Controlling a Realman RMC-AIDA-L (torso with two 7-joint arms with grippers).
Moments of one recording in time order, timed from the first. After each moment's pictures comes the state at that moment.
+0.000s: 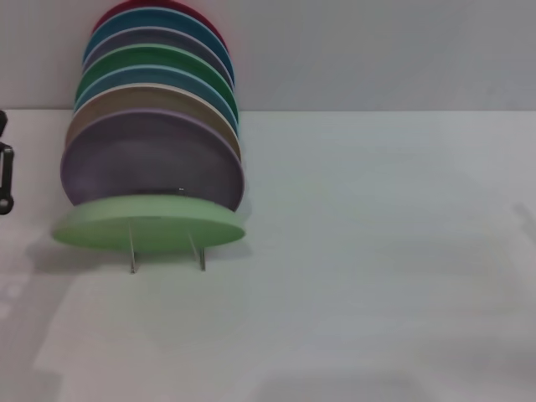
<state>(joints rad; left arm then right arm) -0.29 -2.06 -1.27 -0.17 2.89 1.70 0.22 0.19 2.08 2.67 0.65 -1.28 1.64 -2.08</state>
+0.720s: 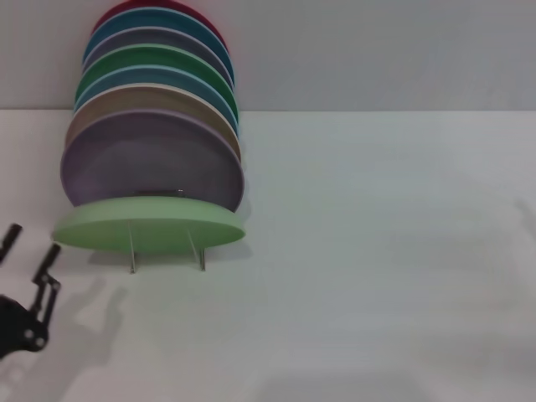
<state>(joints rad) -0.13 -2.07 -0.99 -0.09 2.89 1.83 0.30 0.20 2.08 2.67 0.65 -1.28 1.61 -2.08</state>
